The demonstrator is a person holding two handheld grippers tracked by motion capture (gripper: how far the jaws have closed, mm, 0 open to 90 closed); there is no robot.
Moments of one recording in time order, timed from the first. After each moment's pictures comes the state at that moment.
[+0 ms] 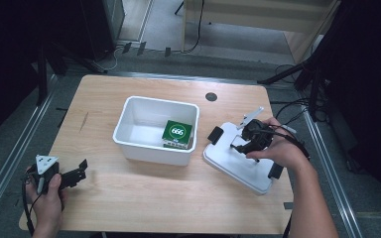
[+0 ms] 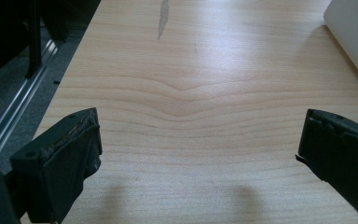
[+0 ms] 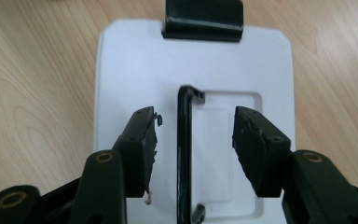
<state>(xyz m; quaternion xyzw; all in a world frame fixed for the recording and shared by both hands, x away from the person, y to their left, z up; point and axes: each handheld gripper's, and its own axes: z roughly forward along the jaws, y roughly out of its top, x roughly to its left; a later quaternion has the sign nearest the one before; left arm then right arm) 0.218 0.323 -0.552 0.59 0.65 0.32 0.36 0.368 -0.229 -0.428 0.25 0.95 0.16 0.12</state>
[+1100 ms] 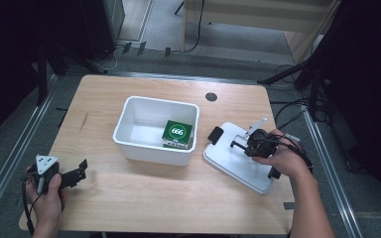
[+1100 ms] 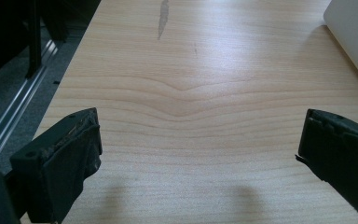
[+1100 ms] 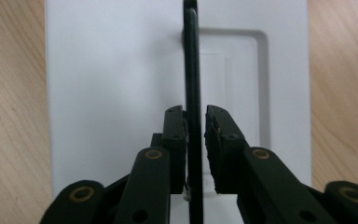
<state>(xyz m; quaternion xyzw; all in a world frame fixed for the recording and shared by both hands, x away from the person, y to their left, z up) 0.218 0.323 -0.552 0.59 0.65 0.32 0.36 0.367 -0.253 -0.463 0.27 0.95 0.13 0.13</state>
